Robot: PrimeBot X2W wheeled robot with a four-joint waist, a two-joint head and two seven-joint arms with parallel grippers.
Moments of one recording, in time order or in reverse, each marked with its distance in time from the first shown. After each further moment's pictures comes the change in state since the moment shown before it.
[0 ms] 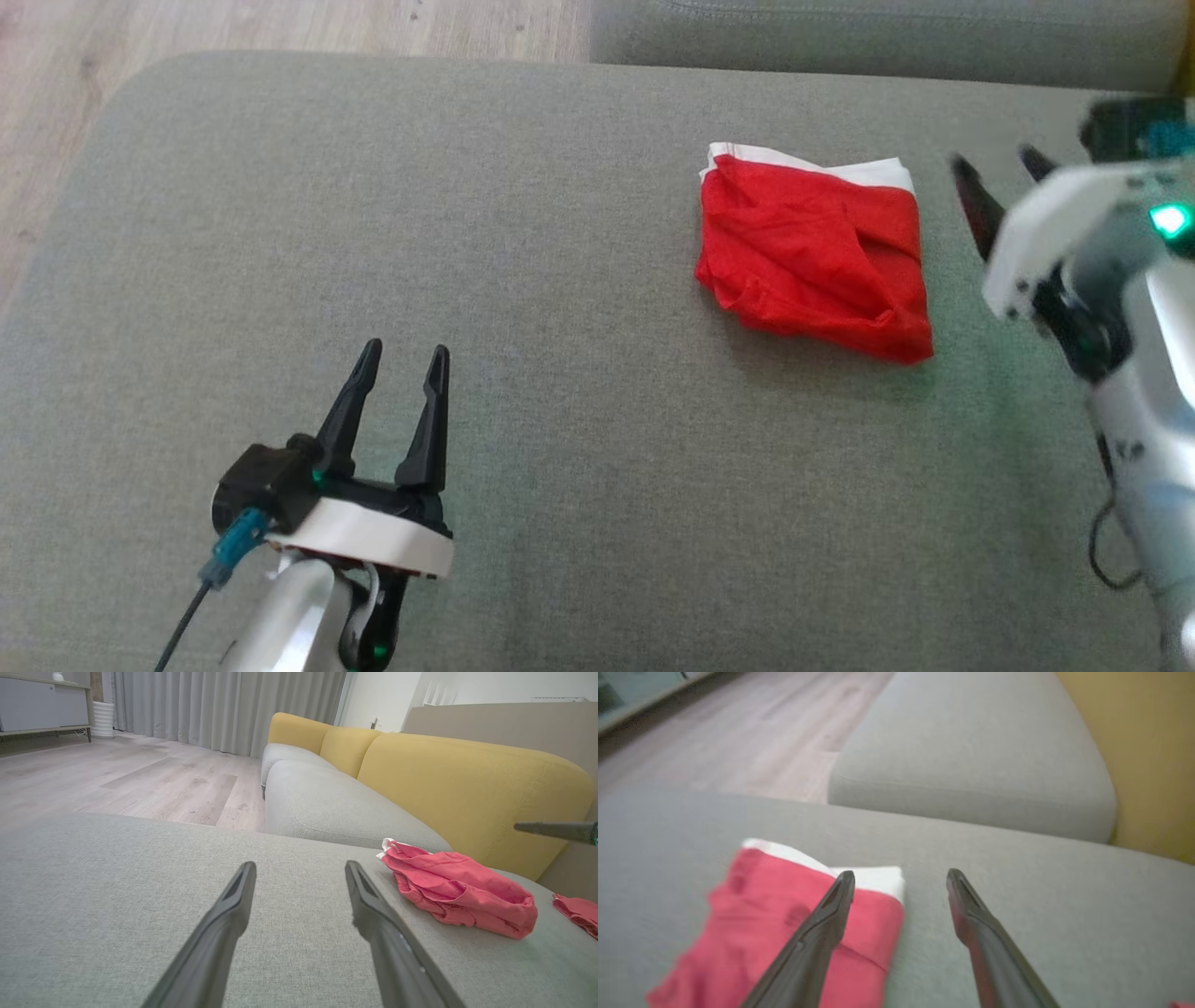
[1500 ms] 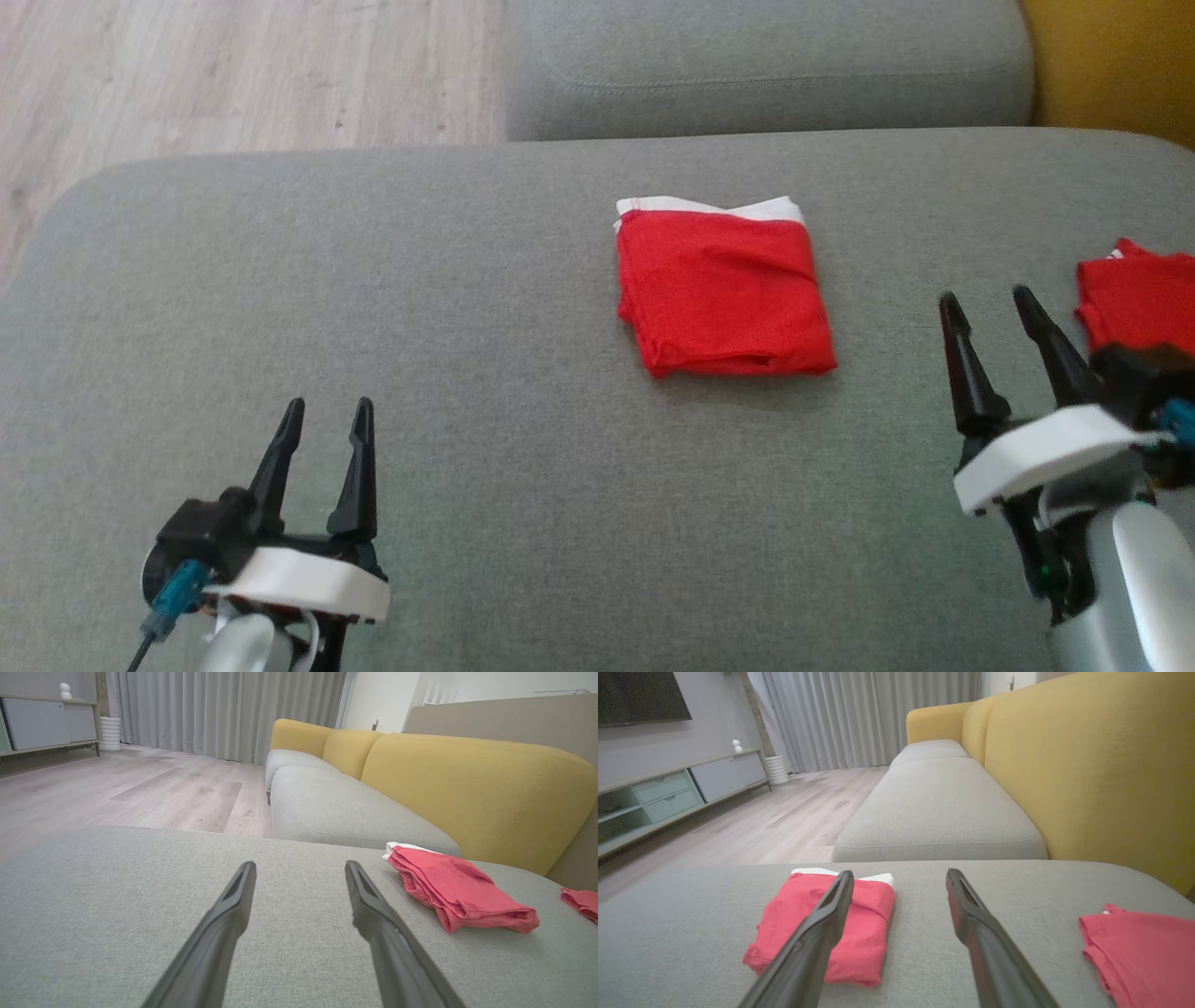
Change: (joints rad) left arm 0.091 0.061 0.069 0.011 -0.017 0.035 0.000; right arm 0.542 0.136 -0.161 -0.516 -0.073 0.000 -0.287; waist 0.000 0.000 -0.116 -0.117
